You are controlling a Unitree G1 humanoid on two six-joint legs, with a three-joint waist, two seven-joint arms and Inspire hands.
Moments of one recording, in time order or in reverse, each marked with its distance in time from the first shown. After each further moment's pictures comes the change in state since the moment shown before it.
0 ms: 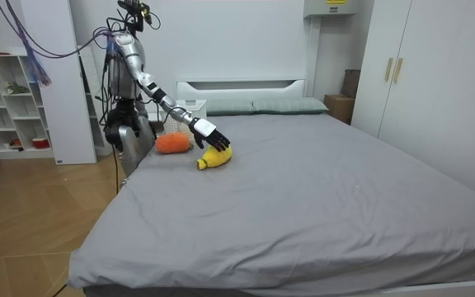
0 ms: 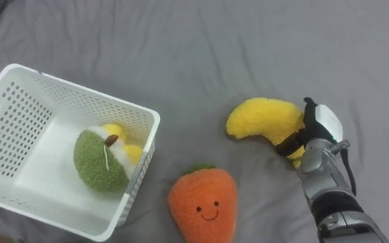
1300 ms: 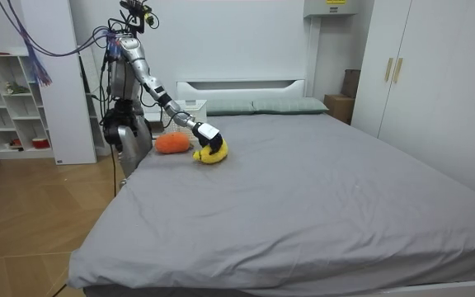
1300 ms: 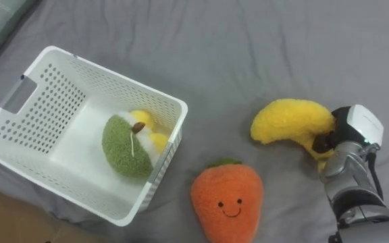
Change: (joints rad) left arm -0.032 0.010 -0.067 -0.018 -0.057 0.002 -0.061; right arm -0.045 -0.096 0.055 0.147 -0.009 -0.021 -0.122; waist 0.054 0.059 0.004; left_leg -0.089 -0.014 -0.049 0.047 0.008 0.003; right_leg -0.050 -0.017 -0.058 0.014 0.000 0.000
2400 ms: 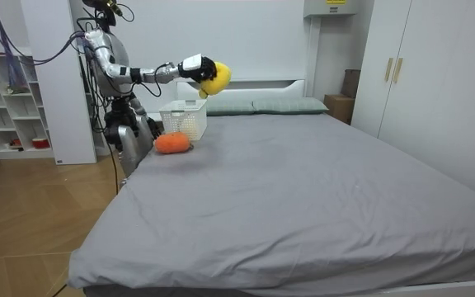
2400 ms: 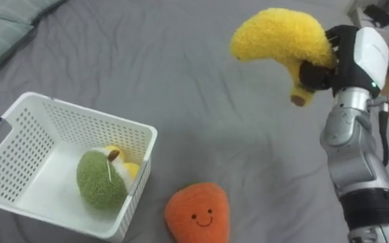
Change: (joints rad) left arm 0.116 0.015 0.149 -0.060 0.027 0.002 0.002; right arm 0.231 -0.039 -0.130 -0.942 -0.014 0.063 0.096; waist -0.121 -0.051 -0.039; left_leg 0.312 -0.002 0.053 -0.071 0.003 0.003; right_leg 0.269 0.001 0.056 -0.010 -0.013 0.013
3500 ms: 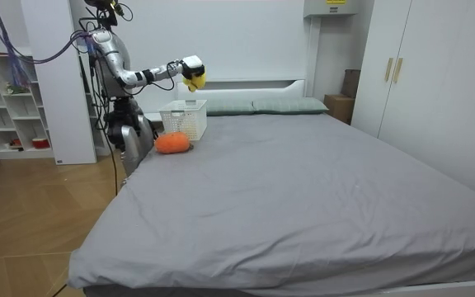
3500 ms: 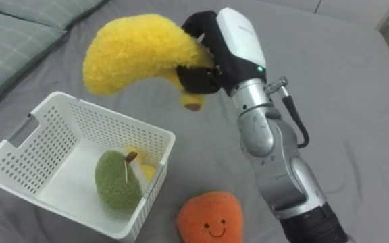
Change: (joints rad) left arm 0.001 -0.063 -0.059 -0.009 0.052 0.014 0.029; right arm 0.006 0.208 0.313 -0.399 -0.148 0.041 0.315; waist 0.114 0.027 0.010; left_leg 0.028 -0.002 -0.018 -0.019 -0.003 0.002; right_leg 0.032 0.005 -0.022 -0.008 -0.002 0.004
